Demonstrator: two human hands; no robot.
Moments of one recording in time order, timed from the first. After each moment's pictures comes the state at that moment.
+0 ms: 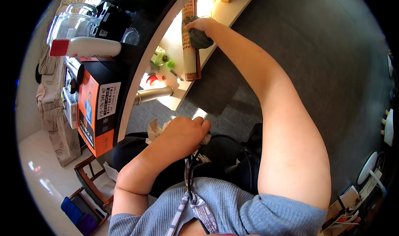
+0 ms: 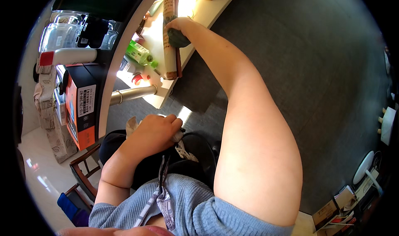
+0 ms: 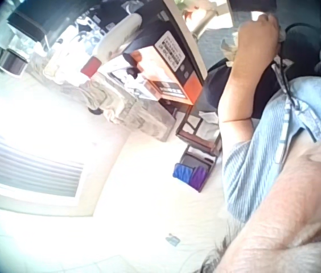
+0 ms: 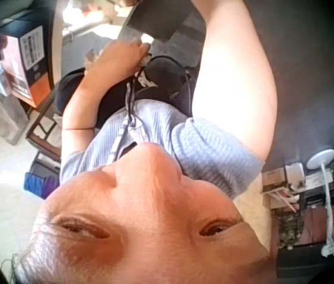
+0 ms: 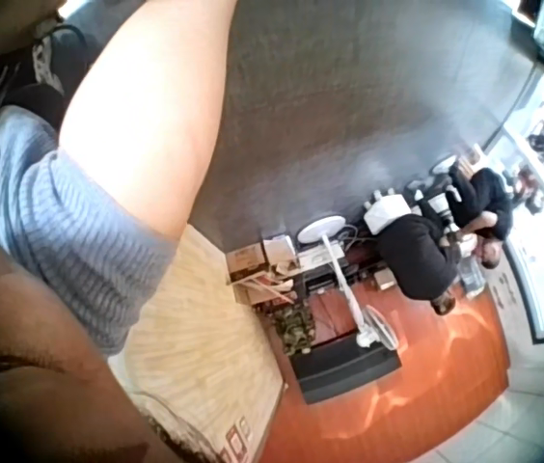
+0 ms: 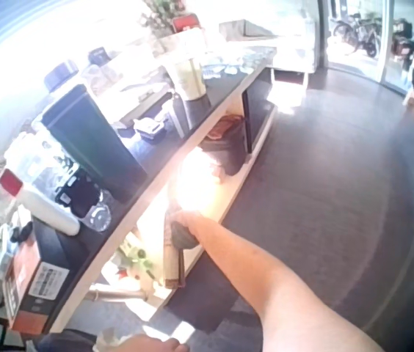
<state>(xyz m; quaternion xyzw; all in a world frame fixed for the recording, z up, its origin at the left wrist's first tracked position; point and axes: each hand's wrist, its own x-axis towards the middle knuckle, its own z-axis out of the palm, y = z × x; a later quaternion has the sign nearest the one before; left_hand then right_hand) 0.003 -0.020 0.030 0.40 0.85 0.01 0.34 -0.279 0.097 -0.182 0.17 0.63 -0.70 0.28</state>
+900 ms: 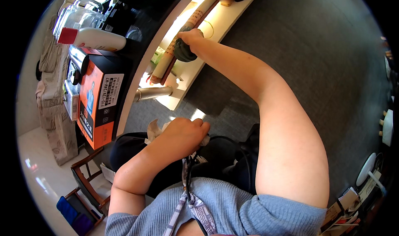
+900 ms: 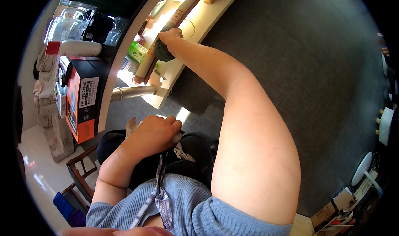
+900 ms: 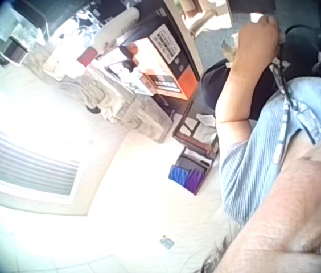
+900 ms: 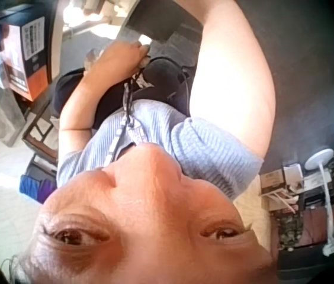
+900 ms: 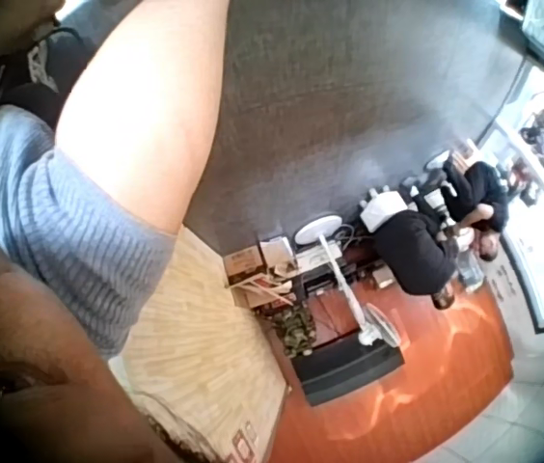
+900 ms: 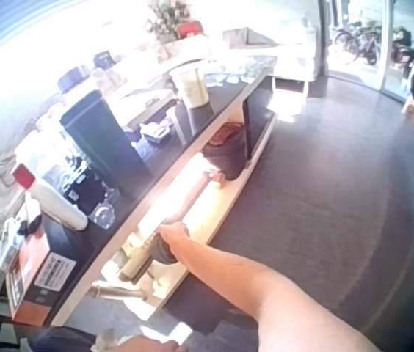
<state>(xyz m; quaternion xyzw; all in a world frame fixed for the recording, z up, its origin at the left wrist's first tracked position) 0.016 -0.022 0.030 0.42 0.85 0.03 0.32 -0.231 0.056 -0.152 0.28 0.65 -0.67 0.24</state>
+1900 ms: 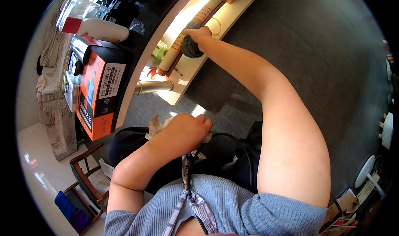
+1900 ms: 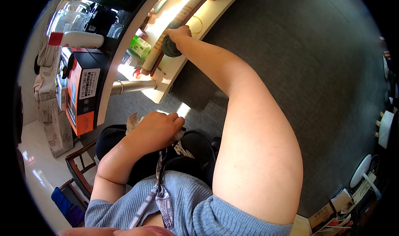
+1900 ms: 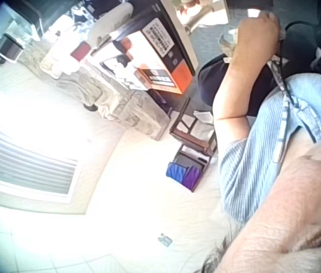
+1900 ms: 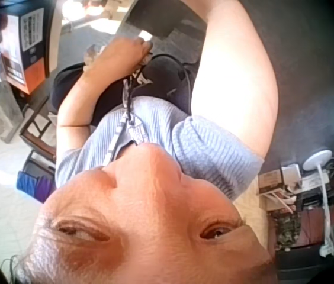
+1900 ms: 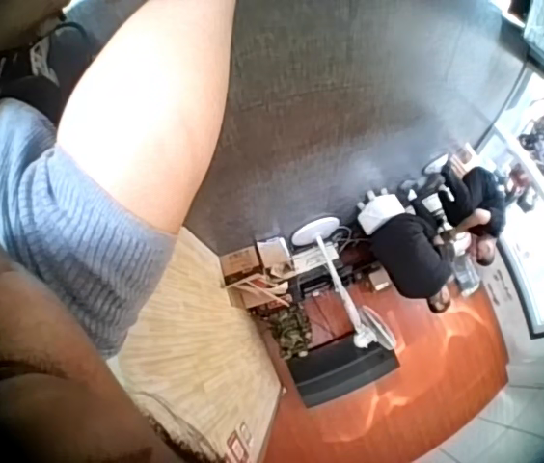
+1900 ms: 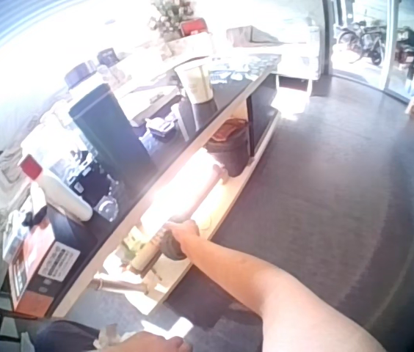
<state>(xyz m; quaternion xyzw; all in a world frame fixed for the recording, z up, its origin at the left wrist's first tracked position) 0.023 -0.020 0.028 0.43 0.84 0.01 0.32 -0.220 0.066 -0.179 0.26 0.65 -0.69 0.19</state>
